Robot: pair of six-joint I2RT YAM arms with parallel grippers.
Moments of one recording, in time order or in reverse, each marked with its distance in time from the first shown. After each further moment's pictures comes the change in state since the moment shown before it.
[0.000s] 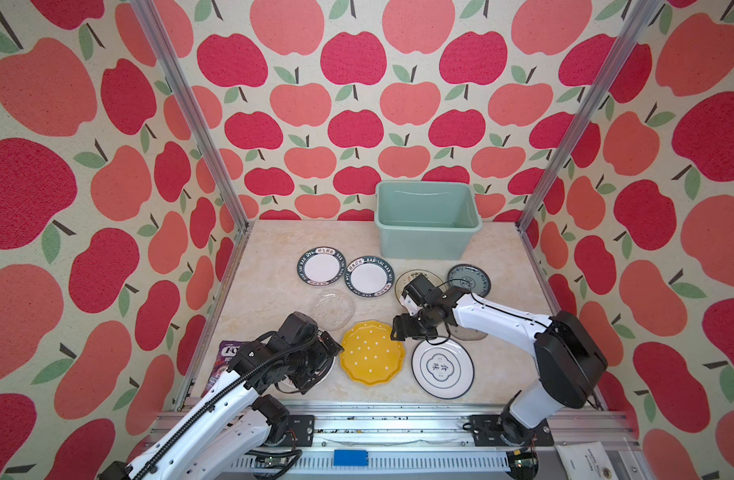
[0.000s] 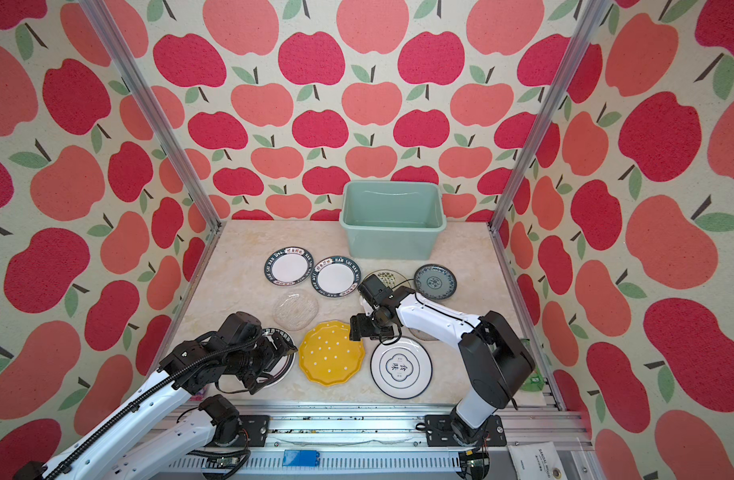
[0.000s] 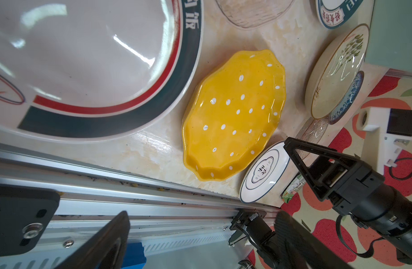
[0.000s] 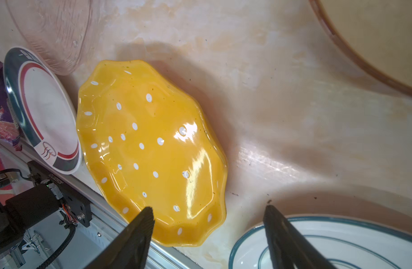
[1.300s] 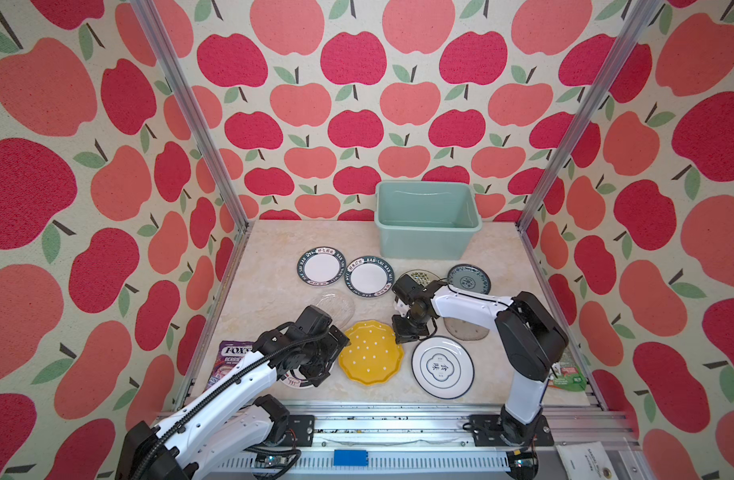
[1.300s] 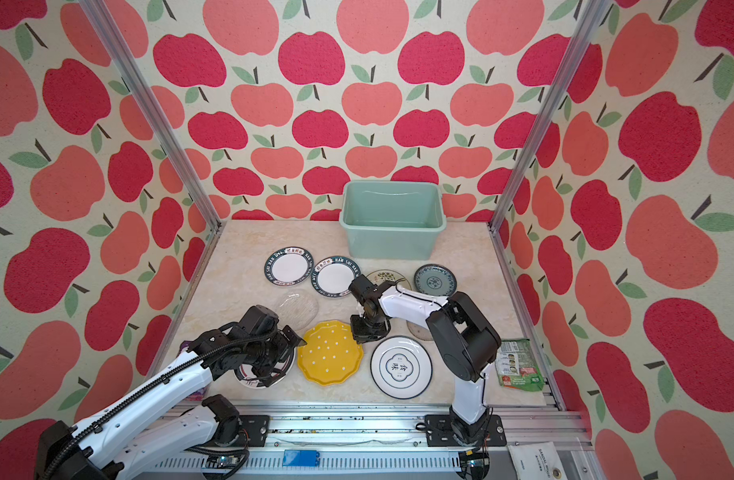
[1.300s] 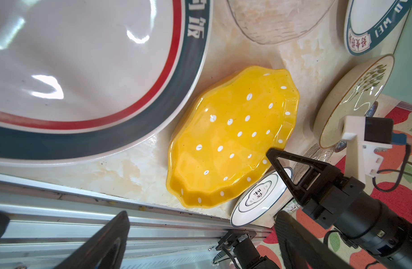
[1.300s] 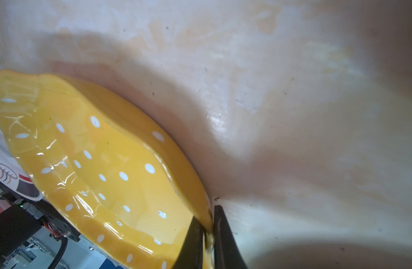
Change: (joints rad) left arm -0.009 0.190 -0.027 0.161 -0.010 -0.095; right arm -0.006 0.202 0.115 -0.073 -0.024 0.010
